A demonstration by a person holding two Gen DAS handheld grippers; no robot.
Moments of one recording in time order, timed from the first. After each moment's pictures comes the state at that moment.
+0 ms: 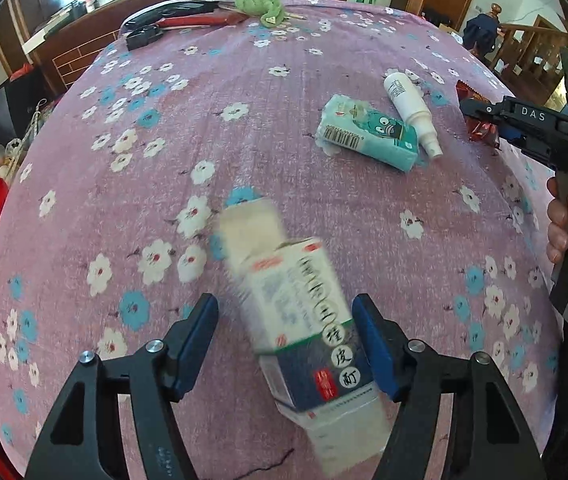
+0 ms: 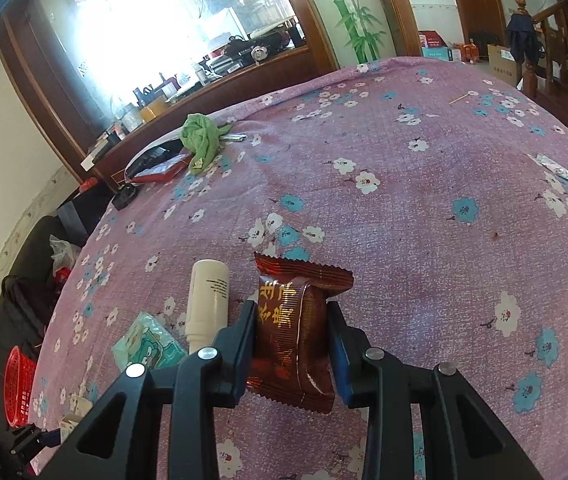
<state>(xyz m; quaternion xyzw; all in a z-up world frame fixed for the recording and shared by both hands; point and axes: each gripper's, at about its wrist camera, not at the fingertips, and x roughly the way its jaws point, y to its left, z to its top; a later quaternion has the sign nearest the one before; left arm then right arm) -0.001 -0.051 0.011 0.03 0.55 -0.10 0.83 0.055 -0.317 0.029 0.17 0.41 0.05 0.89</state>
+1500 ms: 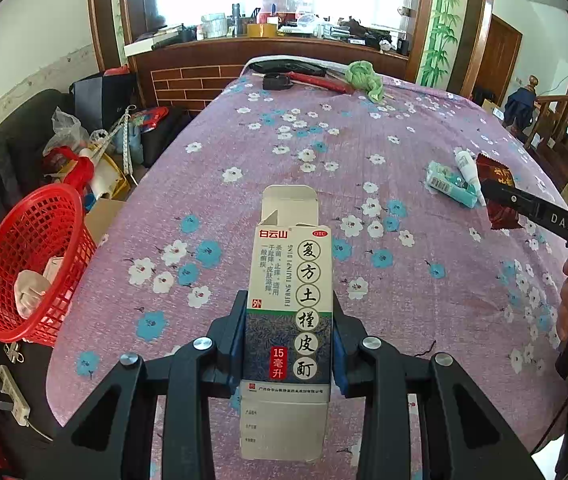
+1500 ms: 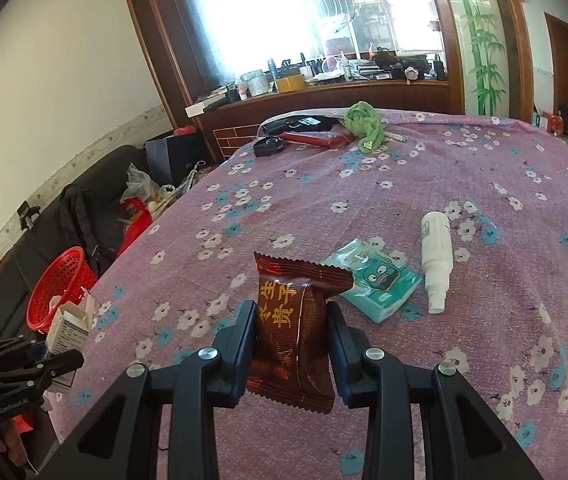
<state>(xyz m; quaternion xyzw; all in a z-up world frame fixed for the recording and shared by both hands) -0.100 0.077 0.055 -0.02 0.44 0.00 0.90 -0.040 -0.159 0.067 0.05 0.37 0.19 0.91</state>
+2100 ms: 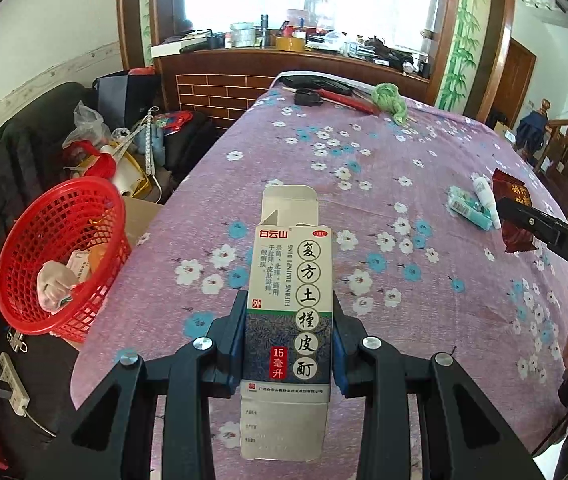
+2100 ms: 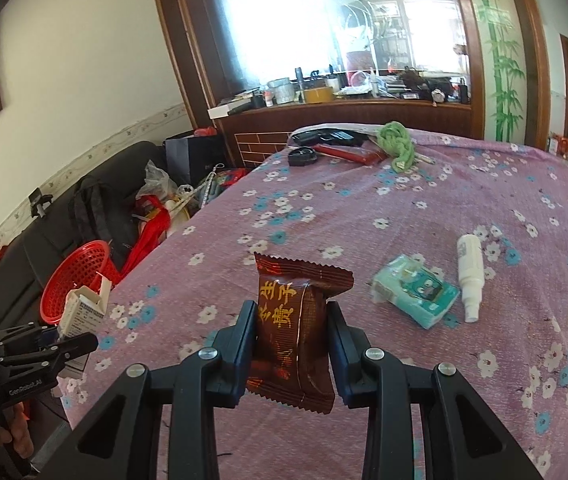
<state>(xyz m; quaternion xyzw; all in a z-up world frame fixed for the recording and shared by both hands) -0.113 0.117 0.064 -0.04 0.42 0.02 0.91 -0.065 -0.113 0.090 0.03 0.35 0.21 0.91</state>
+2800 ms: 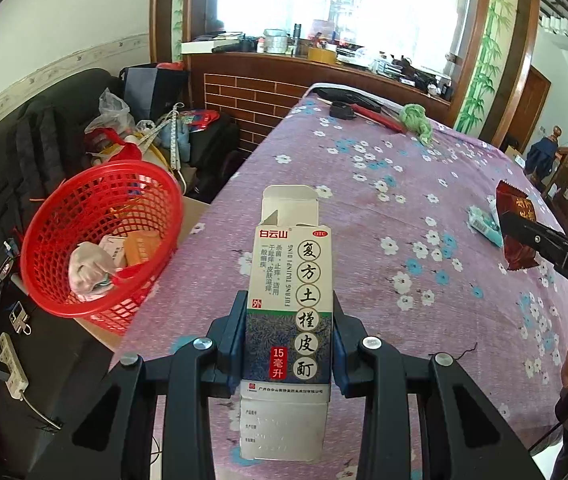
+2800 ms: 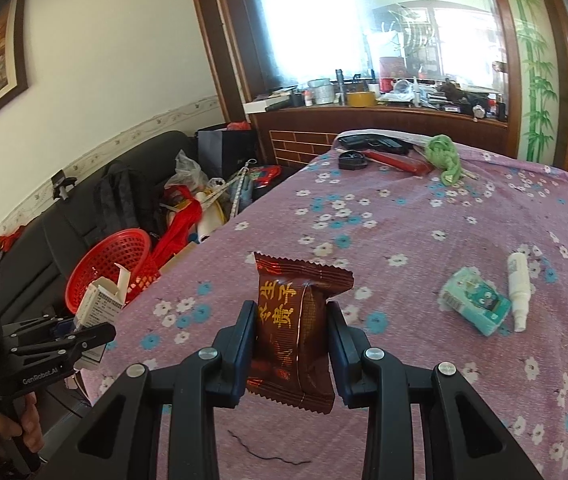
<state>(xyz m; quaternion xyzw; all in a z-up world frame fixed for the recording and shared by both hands) -0.138 0.171 0.068 -0.08 0.40 0.05 0.91 -0.086 -0.050 0.102 0.01 0.34 0.25 0.91</state>
